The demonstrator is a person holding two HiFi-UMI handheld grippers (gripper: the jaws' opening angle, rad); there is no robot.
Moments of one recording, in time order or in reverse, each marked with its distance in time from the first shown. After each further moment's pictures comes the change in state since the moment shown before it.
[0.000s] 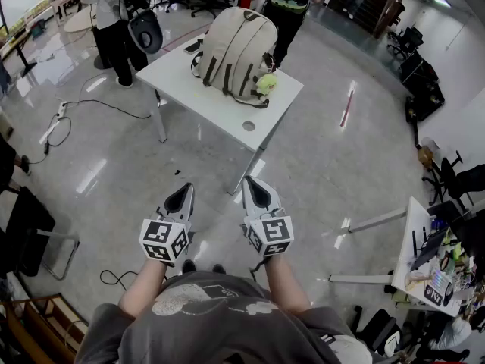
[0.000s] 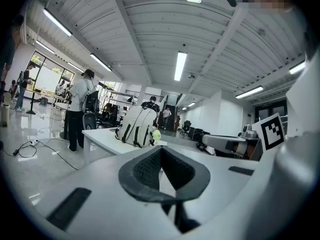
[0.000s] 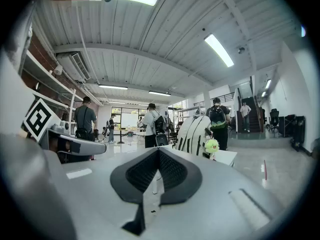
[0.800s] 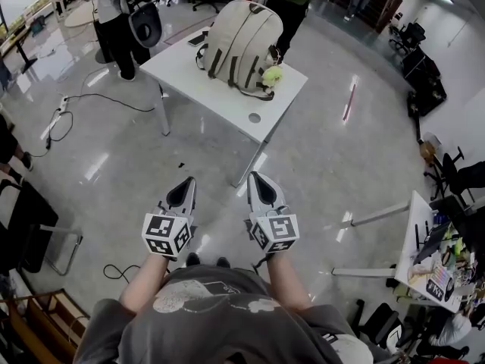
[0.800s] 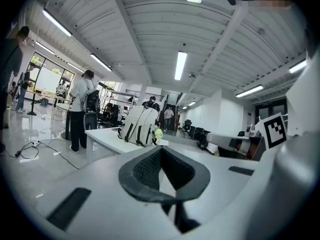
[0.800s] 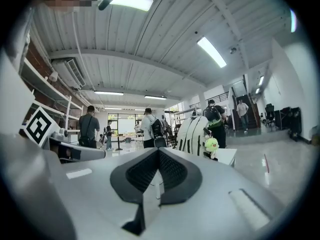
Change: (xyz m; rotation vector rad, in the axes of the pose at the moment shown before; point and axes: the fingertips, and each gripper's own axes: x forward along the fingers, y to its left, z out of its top) left arm -0.012 0.020 -0.003 0.011 0.006 0.004; right arm 0.000 0.014 -0.001 0.064 -0.053 -0.031
